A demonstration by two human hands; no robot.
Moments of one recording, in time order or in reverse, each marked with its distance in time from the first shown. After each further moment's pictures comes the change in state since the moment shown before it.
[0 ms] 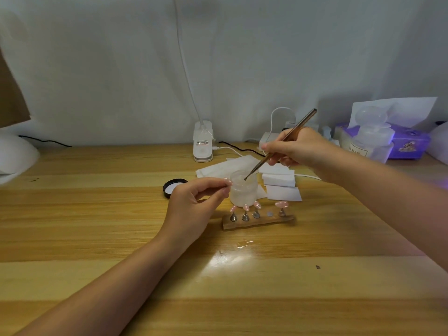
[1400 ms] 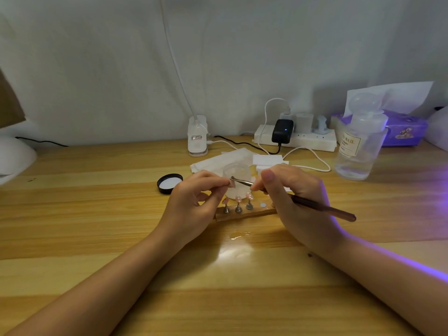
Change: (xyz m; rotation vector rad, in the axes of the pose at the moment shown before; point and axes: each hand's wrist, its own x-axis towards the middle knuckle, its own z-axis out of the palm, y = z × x) left_hand -0.006 0.011 0.005 0.239 -0.128 0.213; right_hand -0.074 0.041 0.052 -0.044 0.364 -0.798
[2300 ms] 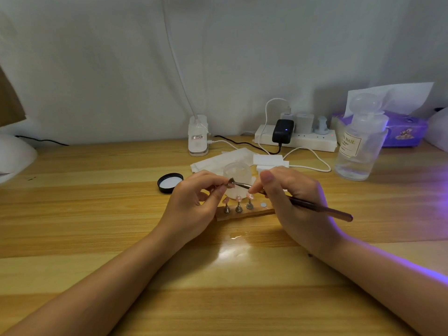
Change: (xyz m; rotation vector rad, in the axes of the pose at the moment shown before) left_hand 0.000 0.002 -0.001 0.010 -0.025 -0.039; right_hand -0.003 0.001 0.002 0.035 -0.034 0.053
